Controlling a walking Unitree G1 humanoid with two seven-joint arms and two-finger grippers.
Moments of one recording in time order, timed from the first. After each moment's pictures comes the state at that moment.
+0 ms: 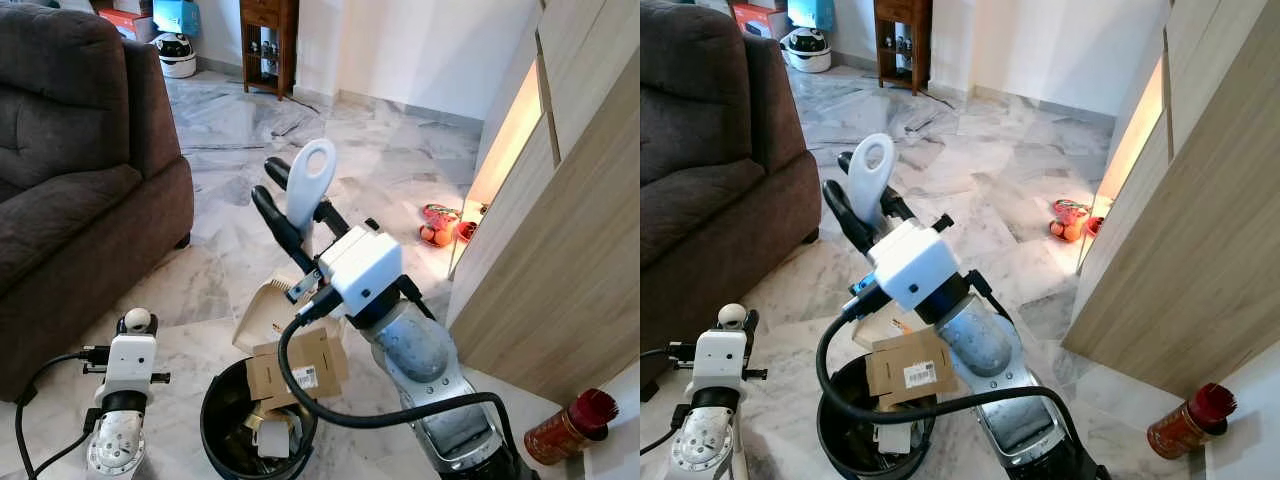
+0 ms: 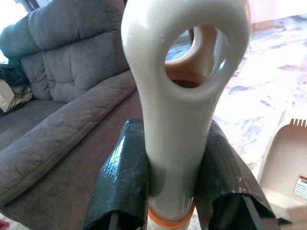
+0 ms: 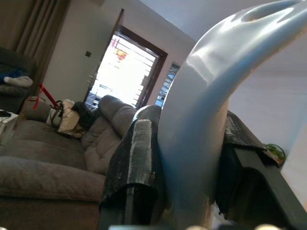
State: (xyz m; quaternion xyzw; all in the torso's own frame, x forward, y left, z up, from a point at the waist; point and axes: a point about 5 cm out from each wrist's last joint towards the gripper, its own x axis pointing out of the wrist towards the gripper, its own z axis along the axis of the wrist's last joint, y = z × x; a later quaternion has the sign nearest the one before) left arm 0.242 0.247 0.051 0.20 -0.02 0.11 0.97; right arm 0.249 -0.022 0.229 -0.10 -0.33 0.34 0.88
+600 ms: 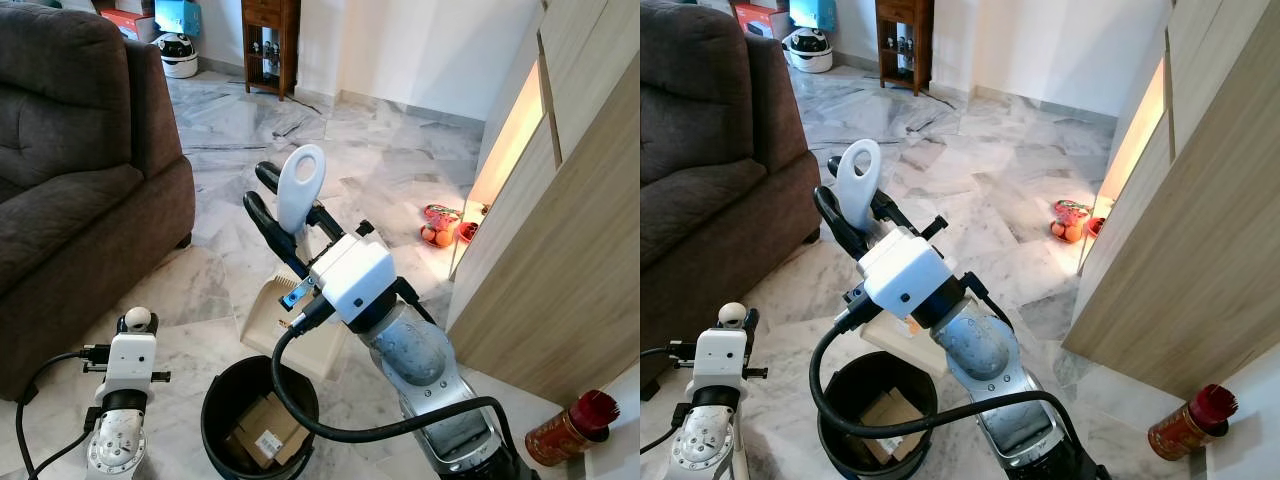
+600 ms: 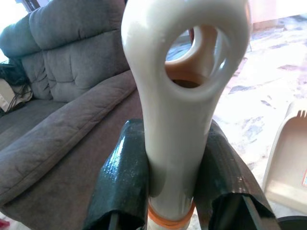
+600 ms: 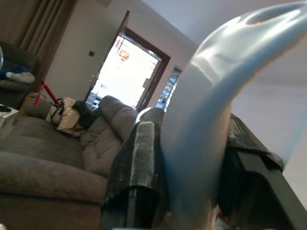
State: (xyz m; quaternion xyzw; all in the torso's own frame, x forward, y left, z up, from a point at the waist) left arm 0.242 0.247 0.050 0.20 -0.02 0.11 0.97; right arm 0.249 -0.022 0.231 -0.12 -0.34 0.33 0.87
